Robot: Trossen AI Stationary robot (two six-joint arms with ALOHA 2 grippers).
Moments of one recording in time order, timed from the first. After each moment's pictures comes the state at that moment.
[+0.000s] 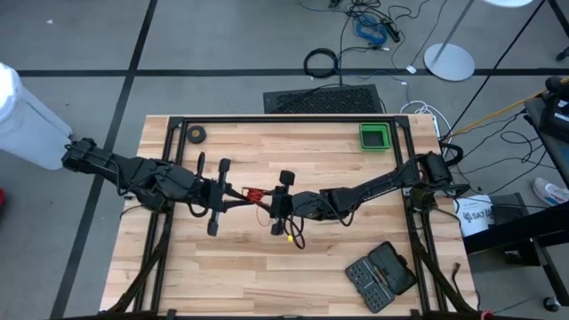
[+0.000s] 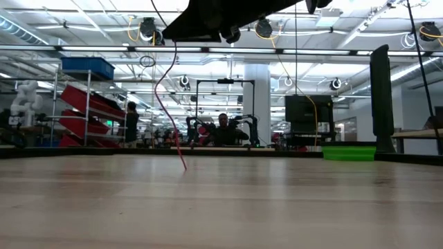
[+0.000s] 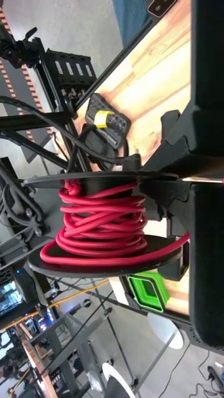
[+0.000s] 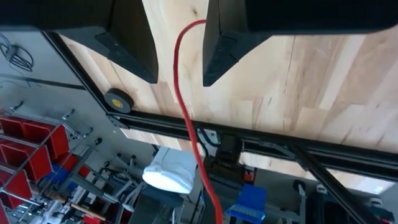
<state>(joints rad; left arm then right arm) -0.34 1.09 1.16 -0.38 -0.24 0.27 0.21 1.85 1.22 0.37 0.47 -0.17</state>
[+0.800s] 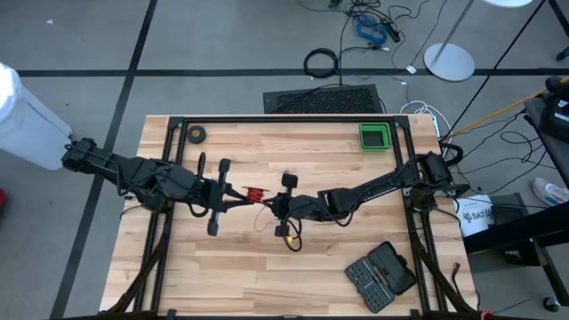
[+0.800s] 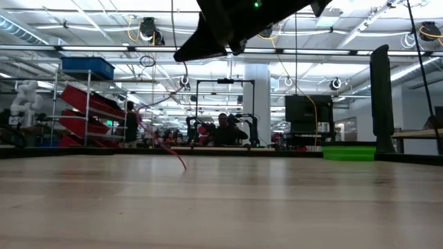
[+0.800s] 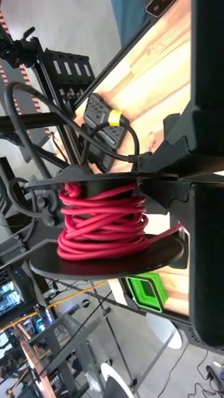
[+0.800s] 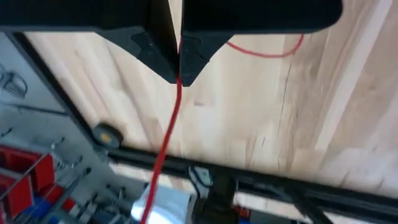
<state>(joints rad) -0.34 1.09 1.16 -0.38 -0.24 0.27 0.21 1.85 1.22 0.21 0.47 -0.10</state>
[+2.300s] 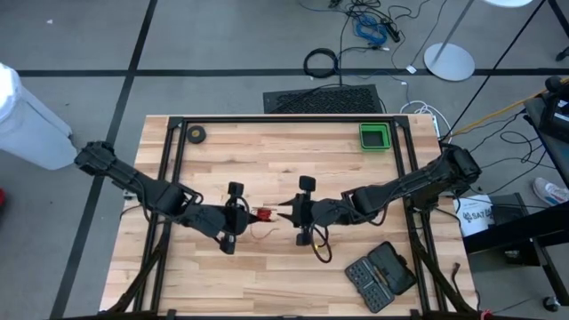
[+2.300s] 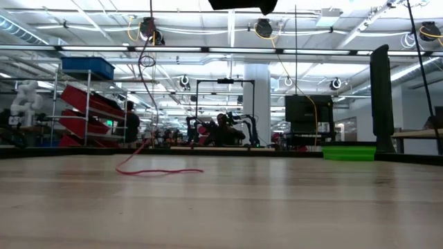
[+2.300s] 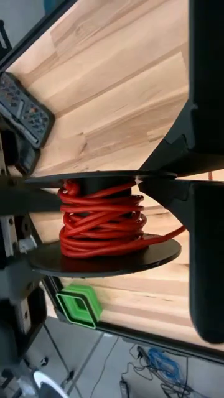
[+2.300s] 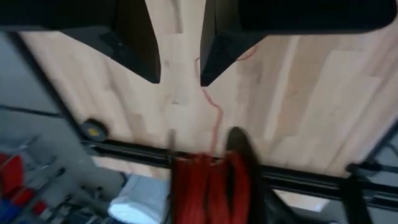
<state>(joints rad) -0.47 1.30 1.16 -0.52 -0.46 0.09 0.32 1.61 1.22 -0.07 0.46 -0.01</state>
